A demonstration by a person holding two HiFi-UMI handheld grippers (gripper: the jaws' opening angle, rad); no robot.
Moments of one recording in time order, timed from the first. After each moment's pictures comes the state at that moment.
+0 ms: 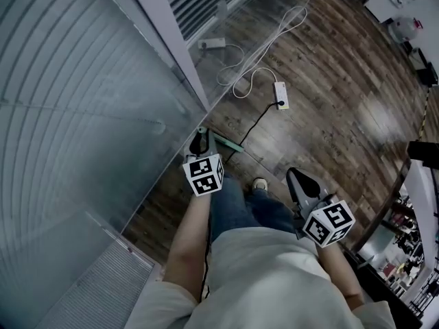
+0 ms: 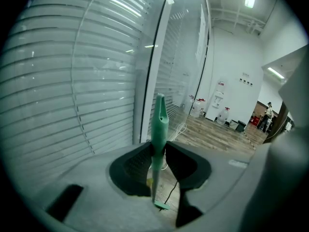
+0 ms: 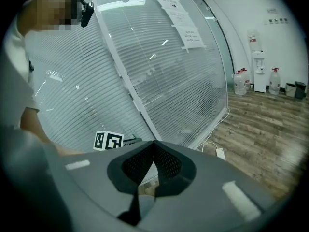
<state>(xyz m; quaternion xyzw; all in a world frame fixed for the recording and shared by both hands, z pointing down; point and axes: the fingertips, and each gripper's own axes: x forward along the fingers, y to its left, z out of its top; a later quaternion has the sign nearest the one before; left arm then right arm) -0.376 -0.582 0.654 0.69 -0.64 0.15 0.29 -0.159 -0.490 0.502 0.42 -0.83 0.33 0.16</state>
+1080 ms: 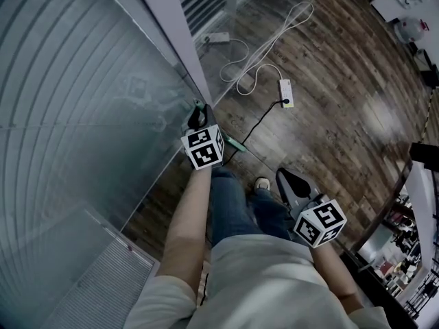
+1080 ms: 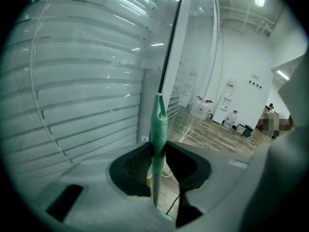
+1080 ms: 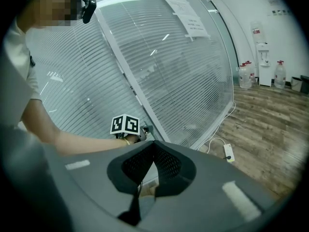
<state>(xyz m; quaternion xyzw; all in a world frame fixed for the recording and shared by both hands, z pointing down) -0.407 -0.666 0.683 0.67 -0.66 0.14 0.30 -0.207 -0.507 0.541 0.40 -0.83 0.35 0.17</state>
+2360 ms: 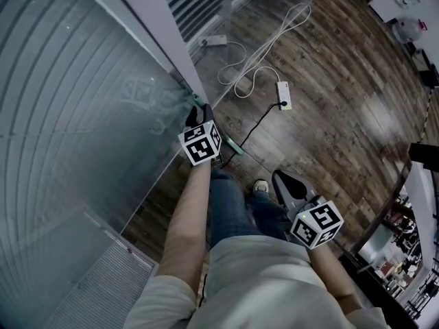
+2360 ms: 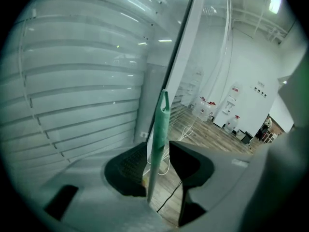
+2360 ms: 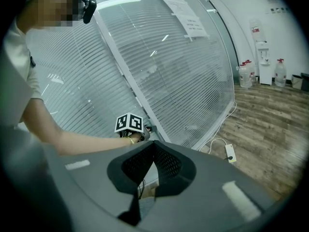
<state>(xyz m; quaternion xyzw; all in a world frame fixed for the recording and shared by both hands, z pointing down) -0.400 -0.682 0.690 0.65 -0.66 0.13 0.35 -0.202 -0.514 0.536 0.40 -0.83 0.35 0.16</state>
